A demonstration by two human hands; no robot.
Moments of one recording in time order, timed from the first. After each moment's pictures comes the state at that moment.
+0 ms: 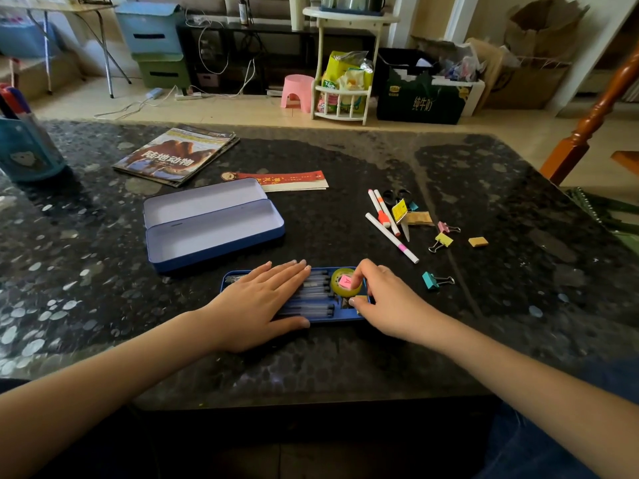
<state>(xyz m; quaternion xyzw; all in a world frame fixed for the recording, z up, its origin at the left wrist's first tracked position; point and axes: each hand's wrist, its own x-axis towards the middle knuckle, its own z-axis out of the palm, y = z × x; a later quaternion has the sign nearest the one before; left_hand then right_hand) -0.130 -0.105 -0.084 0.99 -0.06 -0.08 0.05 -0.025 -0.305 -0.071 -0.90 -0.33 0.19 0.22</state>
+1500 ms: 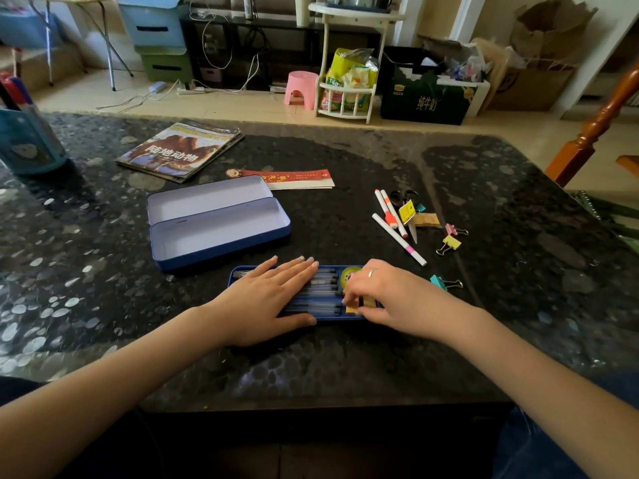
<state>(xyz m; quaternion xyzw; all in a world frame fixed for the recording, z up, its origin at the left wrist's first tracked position) -0.124 -0.098 -0.084 0.99 -0.07 -0.09 0.06 -0.012 -0.305 -0.051 -0.82 -0.55 0.14 0.06</state>
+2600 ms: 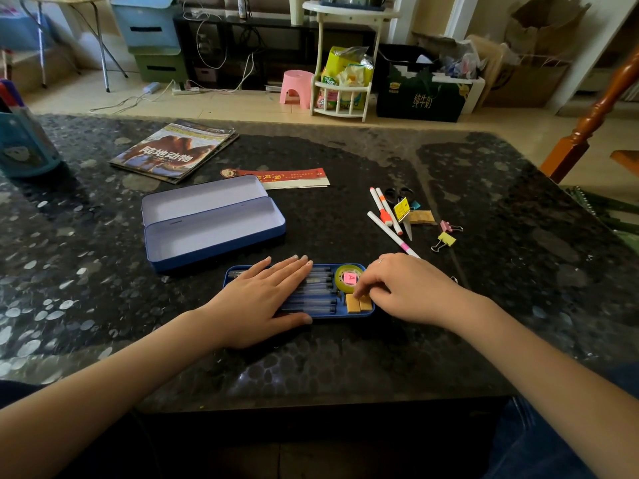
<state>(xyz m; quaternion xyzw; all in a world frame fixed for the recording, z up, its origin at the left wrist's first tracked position) -0.126 -0.099 -0.088 0.99 -0.06 -0.07 0.05 -0.008 -0.311 -0.035 -0.87 -0.46 0.17 0.06</state>
